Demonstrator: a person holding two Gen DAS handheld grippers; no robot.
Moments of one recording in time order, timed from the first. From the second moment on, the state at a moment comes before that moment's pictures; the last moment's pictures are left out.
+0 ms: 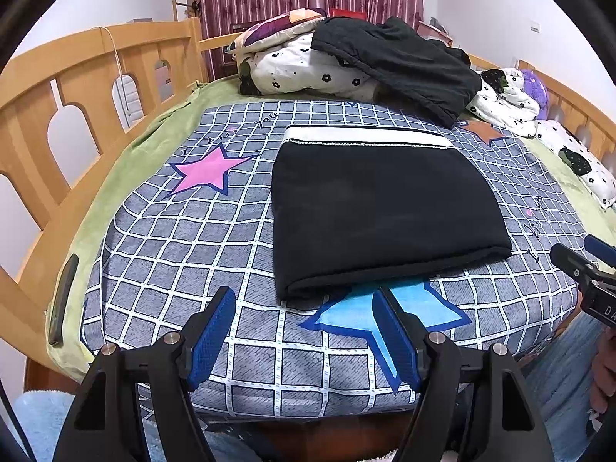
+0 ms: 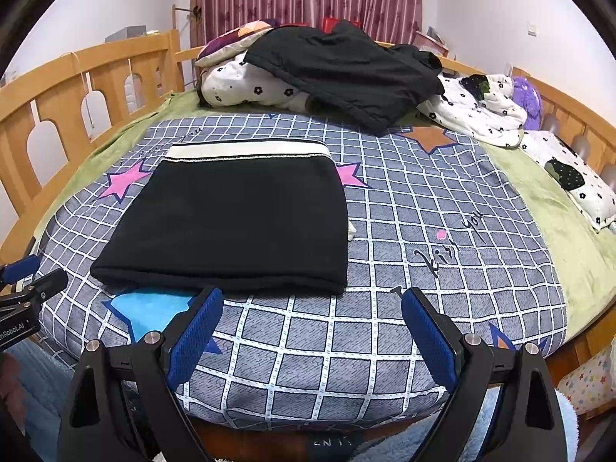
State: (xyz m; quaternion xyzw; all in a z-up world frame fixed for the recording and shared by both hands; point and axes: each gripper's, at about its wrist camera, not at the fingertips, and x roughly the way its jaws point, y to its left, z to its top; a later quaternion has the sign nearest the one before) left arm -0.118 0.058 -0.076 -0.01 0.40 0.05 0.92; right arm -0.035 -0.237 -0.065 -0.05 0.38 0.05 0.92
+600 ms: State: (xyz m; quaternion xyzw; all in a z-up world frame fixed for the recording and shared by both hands) left arm -0.119 0.054 -0.076 -0.01 0.40 0.05 0.92; right arm -0.036 -0.238 -0.064 -0.05 0.38 0.05 0.92
